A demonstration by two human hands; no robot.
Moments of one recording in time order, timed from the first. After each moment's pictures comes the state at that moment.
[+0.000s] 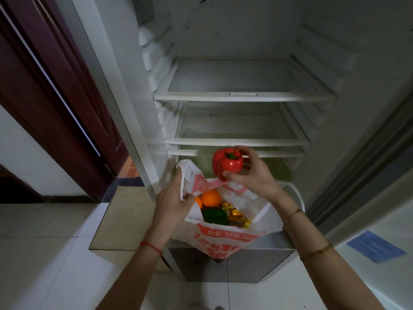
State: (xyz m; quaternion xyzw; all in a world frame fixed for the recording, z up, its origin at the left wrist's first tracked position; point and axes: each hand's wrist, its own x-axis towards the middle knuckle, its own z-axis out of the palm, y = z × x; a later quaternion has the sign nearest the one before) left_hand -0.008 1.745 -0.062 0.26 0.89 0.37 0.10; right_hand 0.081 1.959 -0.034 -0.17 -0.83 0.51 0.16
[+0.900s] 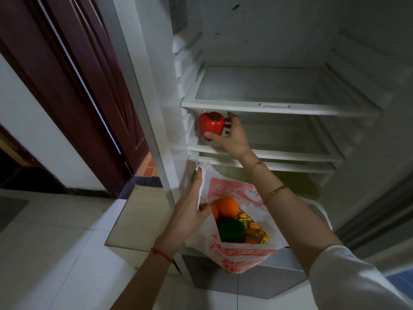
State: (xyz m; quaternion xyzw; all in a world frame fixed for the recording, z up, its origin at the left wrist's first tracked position) left_hand -0.025 1.739 -0.067 0.32 0.84 0.41 0.13; right_hand -0.088 1.950 -0.010 -0.17 -0.82 0.50 0.21
